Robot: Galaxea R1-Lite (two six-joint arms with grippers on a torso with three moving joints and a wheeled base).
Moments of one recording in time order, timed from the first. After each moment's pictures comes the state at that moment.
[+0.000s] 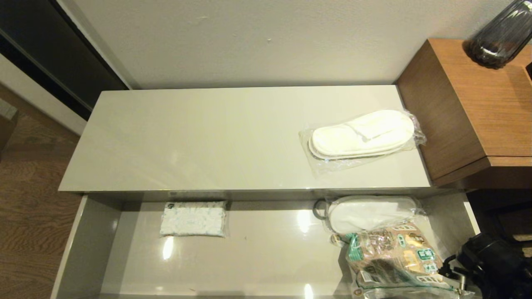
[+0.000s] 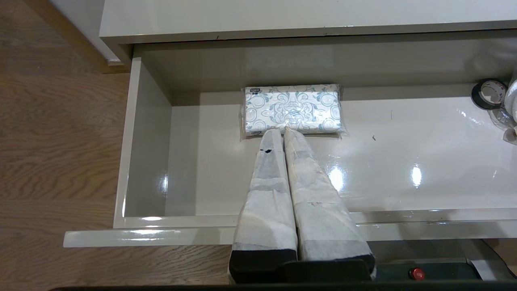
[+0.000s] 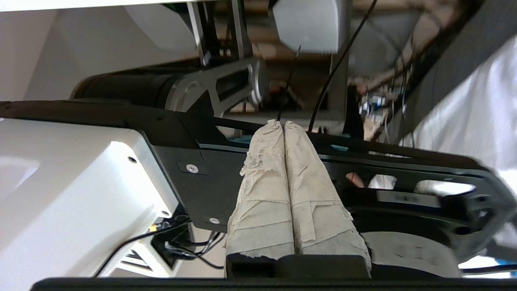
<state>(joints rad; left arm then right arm) 0.01 0.00 0.00 0.00 -0.01 0.01 0.26 1.59 -0.41 0.38 0.25 0.34</state>
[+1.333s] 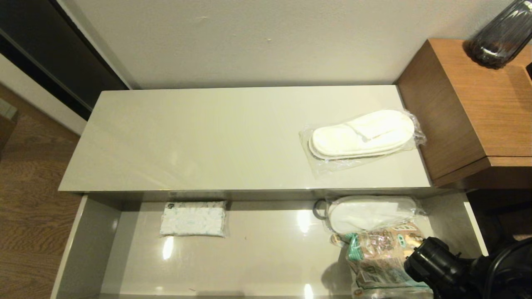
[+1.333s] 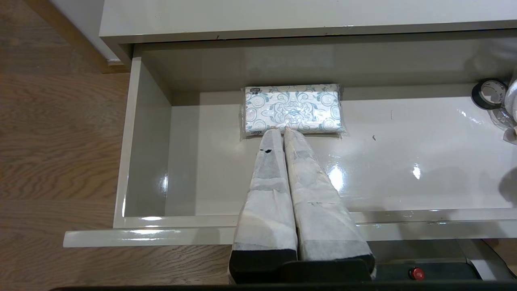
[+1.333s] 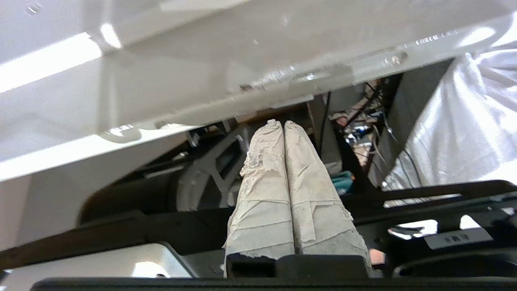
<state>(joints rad) 0.01 0.00 0.00 0.00 -0.01 0.01 0.55 1.74 -0.44 0.18 -0.07 0.84</state>
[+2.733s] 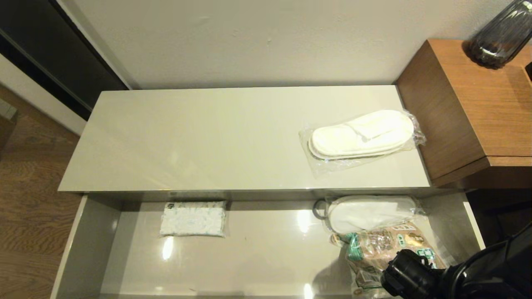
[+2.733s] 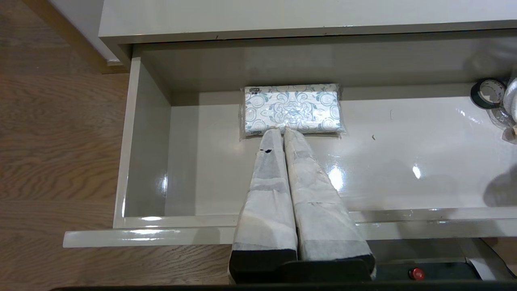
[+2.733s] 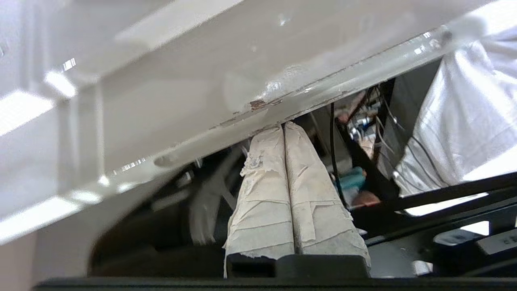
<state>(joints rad) 0.01 0.00 0.00 0.00 -0.01 0.01 0.64 1.87 -0.45 0.09 -0.18 1.05</state>
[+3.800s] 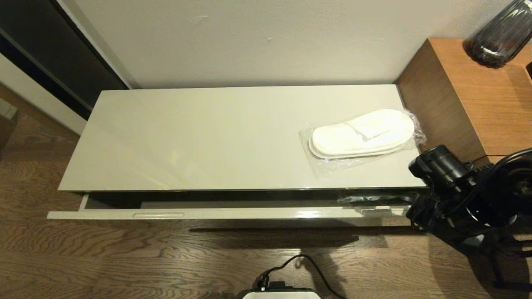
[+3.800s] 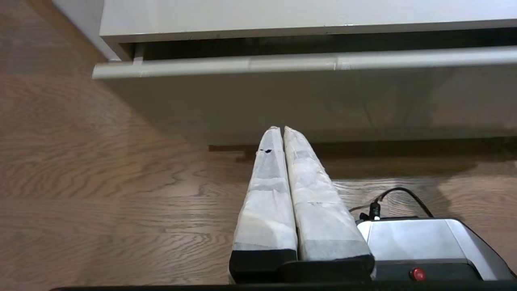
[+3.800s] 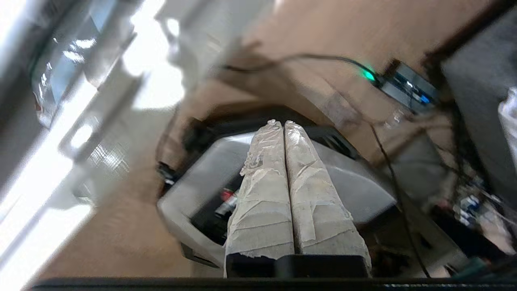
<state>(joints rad) 0.01 0.00 0.00 0.00 -0.01 0.01 0.34 1.69 -0.96 0.41 -0.41 1.07</state>
